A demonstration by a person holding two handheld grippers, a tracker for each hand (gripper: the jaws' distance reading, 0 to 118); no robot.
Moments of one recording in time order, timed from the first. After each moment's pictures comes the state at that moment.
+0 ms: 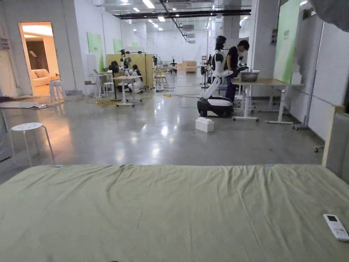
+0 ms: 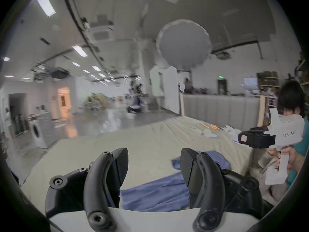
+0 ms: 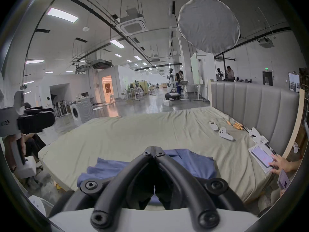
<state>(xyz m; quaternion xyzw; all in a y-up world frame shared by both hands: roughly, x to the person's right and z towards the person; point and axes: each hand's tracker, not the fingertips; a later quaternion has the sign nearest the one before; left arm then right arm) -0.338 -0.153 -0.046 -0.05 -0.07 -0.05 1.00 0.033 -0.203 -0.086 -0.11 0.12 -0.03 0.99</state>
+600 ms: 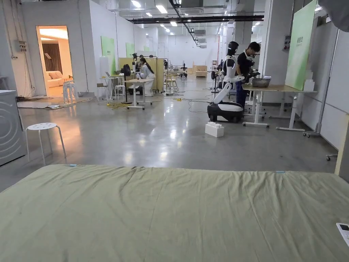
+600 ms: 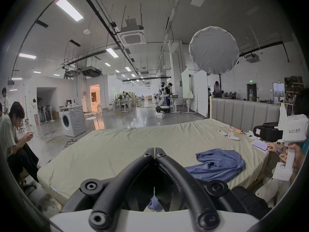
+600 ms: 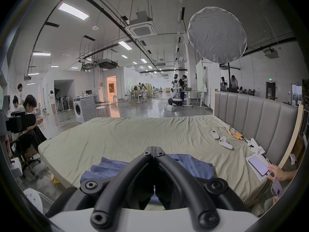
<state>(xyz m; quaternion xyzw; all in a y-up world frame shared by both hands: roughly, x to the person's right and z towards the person) -0.365 -0.158 0.019 -0.07 0.04 -0.03 1.00 0.015 -0.188 -0.060 -0.09 0.12 0.01 0.99</state>
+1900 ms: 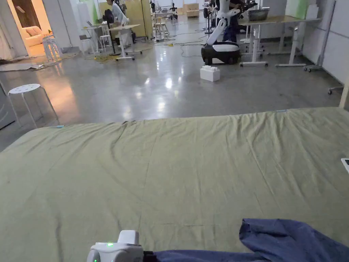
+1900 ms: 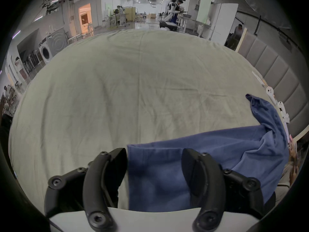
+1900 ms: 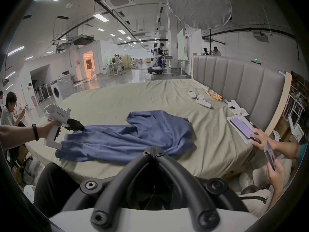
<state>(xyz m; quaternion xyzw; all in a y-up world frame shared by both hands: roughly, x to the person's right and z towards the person) -0.409 -0.387 -0.326 -0.59 0.20 -0.27 0.73 0.072 -0.268 -0.060 -0.26 0.02 0.00 0.97</state>
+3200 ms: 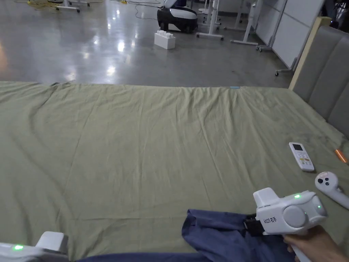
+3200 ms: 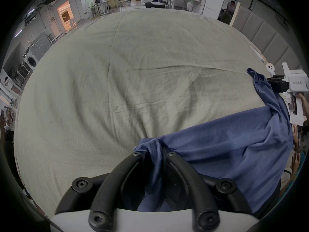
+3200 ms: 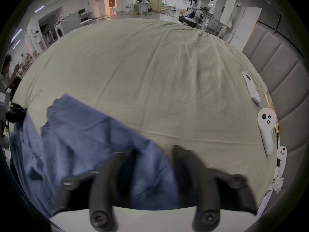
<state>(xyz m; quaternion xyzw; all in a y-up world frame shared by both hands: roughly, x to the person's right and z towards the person) -0.371 -0.409 -0.382 -0.56 -0.02 0.00 0.83 0.096 -0.390 -0.496 -0.49 0.16 0.16 0.84</state>
